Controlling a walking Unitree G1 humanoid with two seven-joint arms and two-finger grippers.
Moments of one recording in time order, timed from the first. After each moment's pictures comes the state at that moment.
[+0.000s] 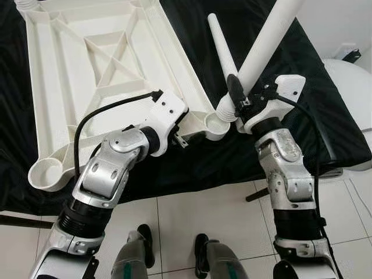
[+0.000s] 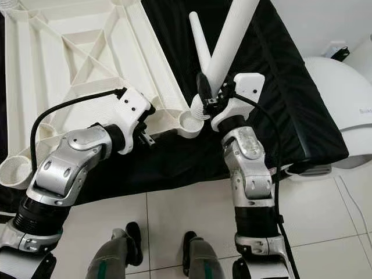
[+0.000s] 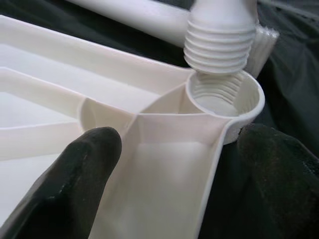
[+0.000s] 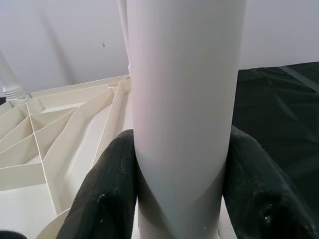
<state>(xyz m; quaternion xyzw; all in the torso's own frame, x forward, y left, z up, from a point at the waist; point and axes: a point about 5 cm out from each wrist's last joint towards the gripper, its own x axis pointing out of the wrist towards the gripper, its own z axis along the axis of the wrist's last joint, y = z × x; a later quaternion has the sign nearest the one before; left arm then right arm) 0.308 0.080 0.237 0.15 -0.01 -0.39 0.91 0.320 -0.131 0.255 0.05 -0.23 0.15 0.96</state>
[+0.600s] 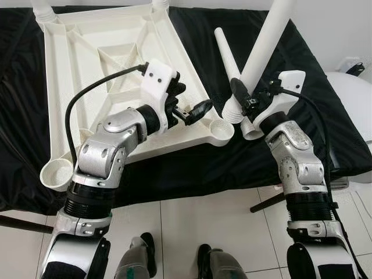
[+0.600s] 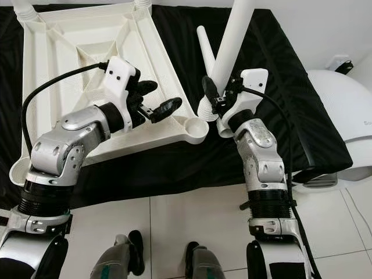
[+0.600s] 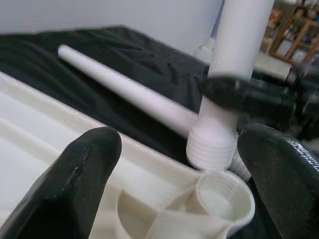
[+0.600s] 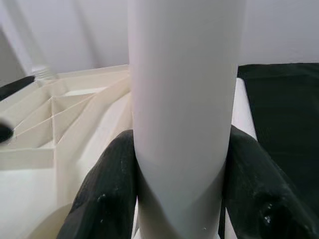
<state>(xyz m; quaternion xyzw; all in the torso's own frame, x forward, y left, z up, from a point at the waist) 0.328 0.081 0.286 0.02 -0.08 -0.41 0.91 0.353 -0.153 0.257 0.02 -0.18 0.23 0.96</state>
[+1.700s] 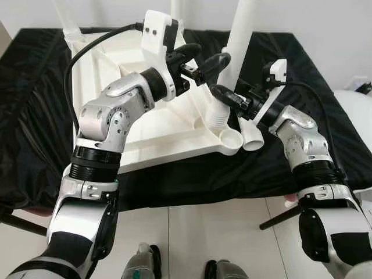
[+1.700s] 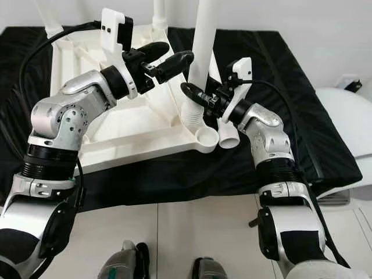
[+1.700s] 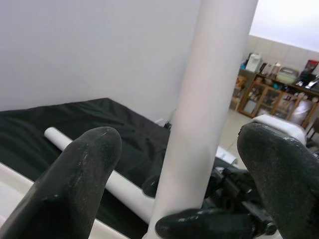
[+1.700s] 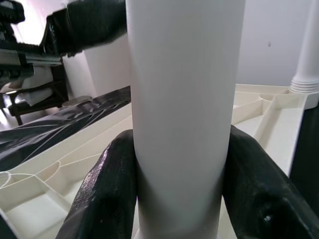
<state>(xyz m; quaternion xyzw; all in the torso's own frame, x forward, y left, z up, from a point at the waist) 0.339 0.069 0.319 -0.08 -0.12 -0.48 0.87 0.370 -0.147 0.249 0.00 -0.14 0.46 0.88</state>
